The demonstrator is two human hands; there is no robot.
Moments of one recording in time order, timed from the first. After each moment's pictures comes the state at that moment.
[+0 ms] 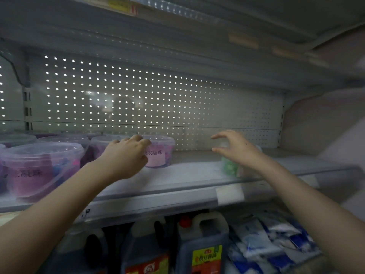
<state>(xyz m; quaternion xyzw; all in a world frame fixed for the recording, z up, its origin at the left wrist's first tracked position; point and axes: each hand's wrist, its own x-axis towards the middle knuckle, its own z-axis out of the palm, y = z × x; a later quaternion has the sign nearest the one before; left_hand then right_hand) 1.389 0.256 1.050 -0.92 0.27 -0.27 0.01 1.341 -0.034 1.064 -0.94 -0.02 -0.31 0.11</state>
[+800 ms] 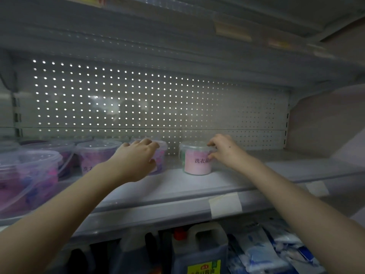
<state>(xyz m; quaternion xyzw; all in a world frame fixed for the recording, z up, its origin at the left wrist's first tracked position) 1.403 0.202 1.053 -0.93 0.28 -0.25 0.02 1.393 -0.059 1.060 -0.96 0.01 -0.26 0.06</state>
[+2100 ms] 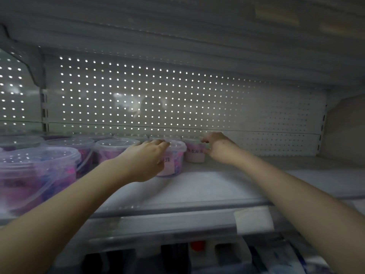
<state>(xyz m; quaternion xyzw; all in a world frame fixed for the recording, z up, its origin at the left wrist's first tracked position) 1.423 0.219 1.056 -0.93 0.27 -0.24 0.03 1.474 -0.017 1.069 -0.98 -0.04 -0.21 0.04</state>
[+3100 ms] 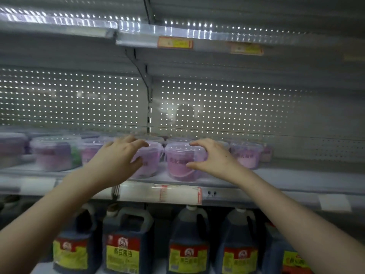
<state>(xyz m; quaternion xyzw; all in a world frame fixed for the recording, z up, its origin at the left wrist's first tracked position) 1.284 0.520 1.052 -0.94 0.15 -0.32 -0.03 1.330 0.272 1.052 -0.92 -0.22 -0.26 0.19</state>
